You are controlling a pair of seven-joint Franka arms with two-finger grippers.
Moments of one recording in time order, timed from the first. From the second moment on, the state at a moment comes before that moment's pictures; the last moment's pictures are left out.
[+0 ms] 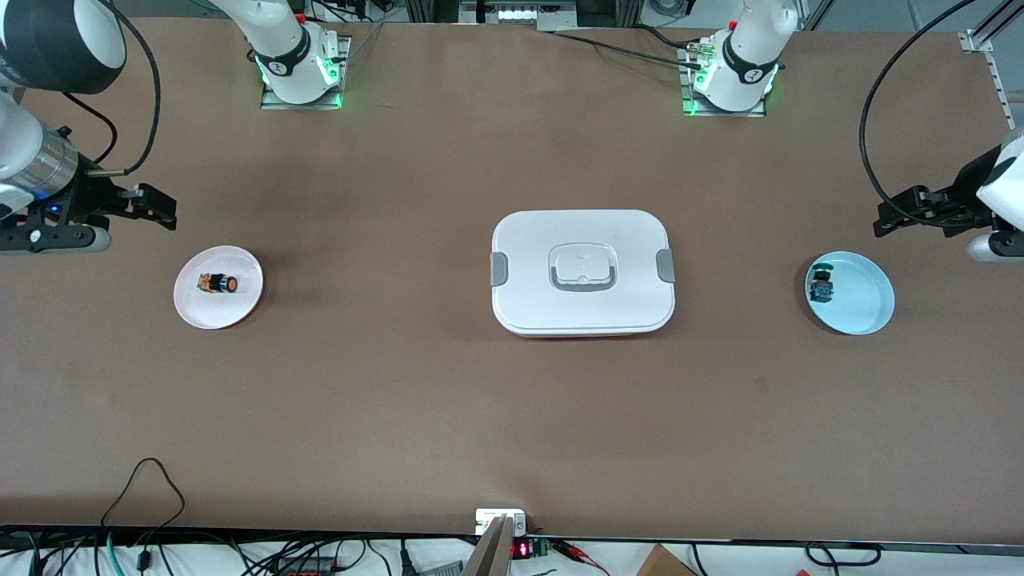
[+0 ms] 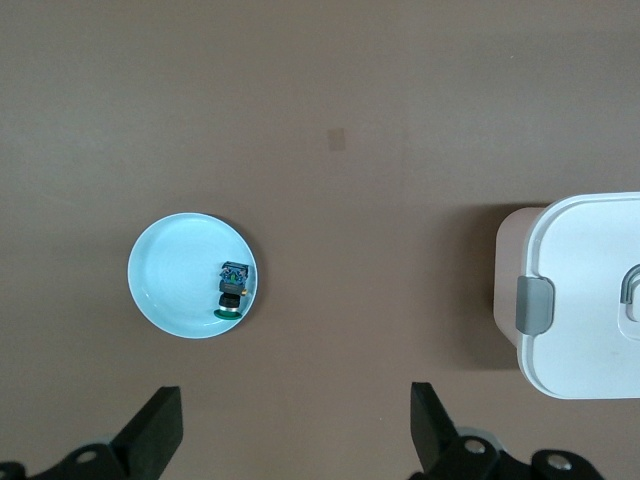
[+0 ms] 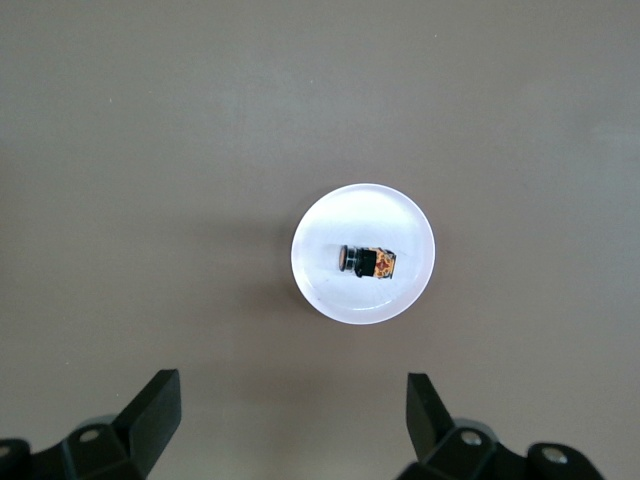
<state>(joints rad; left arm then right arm) 0.05 0.10 -0.02 -1.54 -0.02 1.59 0.02 0.08 0.00 -0.05 -1.80 -0.08 1.76 -0.03</state>
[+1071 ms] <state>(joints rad) 0.05 0.10 -0.02 -1.54 -0.02 1.59 0.02 0.07 0.06 -0.05 -1.67 -0.06 1.68 -0.03</state>
